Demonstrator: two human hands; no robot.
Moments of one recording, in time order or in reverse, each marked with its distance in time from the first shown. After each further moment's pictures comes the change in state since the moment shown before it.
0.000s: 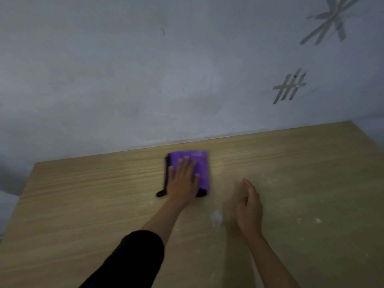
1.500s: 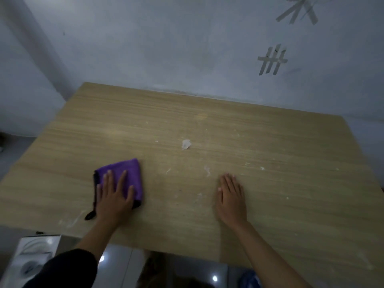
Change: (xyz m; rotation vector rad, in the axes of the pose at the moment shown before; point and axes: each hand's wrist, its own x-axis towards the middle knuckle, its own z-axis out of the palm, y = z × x) left_hand -0.341 0.017 0.032 0.060 0.221 -0.642; right_hand -0.079 0.128 -0.167 -0.552 -0.484 -0.594
